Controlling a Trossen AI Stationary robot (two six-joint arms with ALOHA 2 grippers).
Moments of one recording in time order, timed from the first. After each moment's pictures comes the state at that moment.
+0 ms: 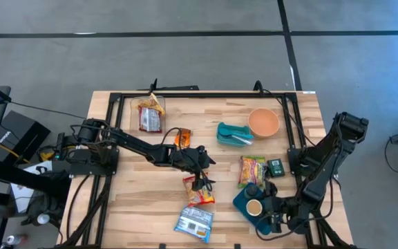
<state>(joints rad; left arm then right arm) -0.15 1.83 1.01 0.30 -0.02 -0.14 1.07 1.43 0.66 -0.16 0.75 0.83</state>
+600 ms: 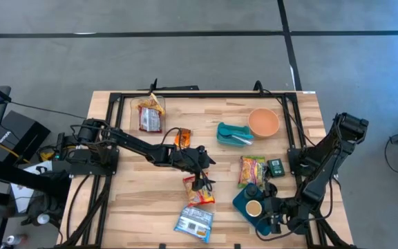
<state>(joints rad) -0.15 1.83 1.01 0.30 -0.02 -0.14 1.07 1.44 0.65 -0.13 0.75 0.84</state>
